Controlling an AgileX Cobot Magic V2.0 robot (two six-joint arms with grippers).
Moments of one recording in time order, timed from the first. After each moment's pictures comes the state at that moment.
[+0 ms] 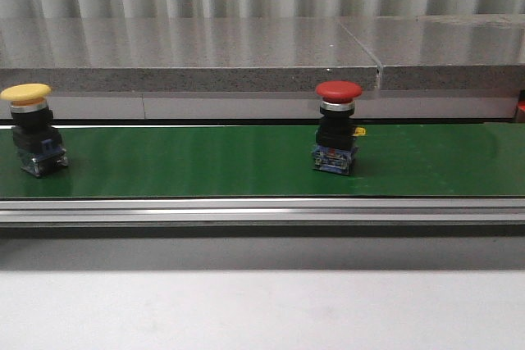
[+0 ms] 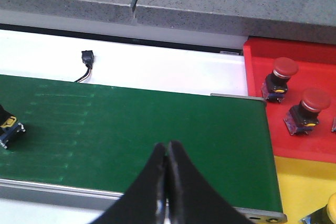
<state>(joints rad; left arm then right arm) -0.09 0.54 -0.51 -0.50 0.43 0.49 -0.05 0.61 -0.58 0.17 0.47 -0.16</state>
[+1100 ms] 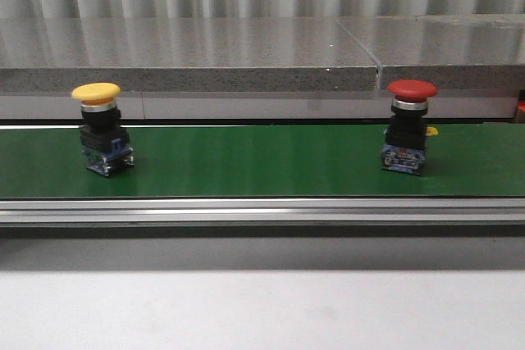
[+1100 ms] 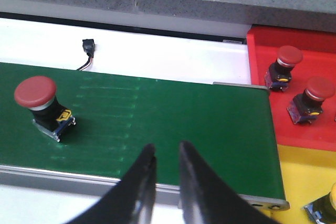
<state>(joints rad) -0.09 0.54 -0.50 -0.50 0.44 0.48 -0.05 0.61 -0.58 0.17 0.52 -0.16</state>
